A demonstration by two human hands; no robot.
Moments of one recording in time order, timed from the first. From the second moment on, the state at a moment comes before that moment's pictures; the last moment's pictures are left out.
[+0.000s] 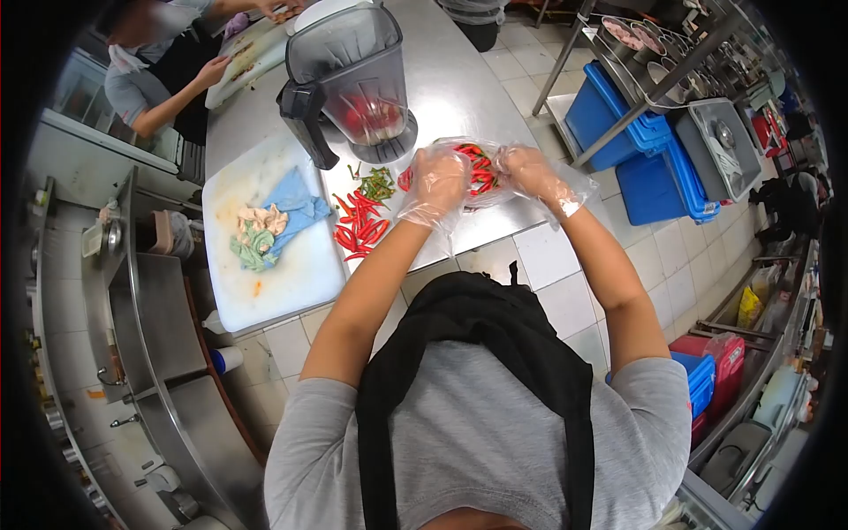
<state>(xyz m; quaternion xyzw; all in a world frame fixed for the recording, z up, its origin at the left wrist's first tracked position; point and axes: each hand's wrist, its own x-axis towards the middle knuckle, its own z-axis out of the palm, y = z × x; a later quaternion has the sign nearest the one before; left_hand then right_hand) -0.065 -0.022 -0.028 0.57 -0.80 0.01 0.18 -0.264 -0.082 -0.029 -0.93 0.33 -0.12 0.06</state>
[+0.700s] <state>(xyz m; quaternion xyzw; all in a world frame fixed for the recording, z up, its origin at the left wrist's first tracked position) -0.050 -0.033 0.035 0.54 -0.73 -0.26 0.33 -0.230 -0.091 0.030 -0.82 0.37 -0.29 0.33</state>
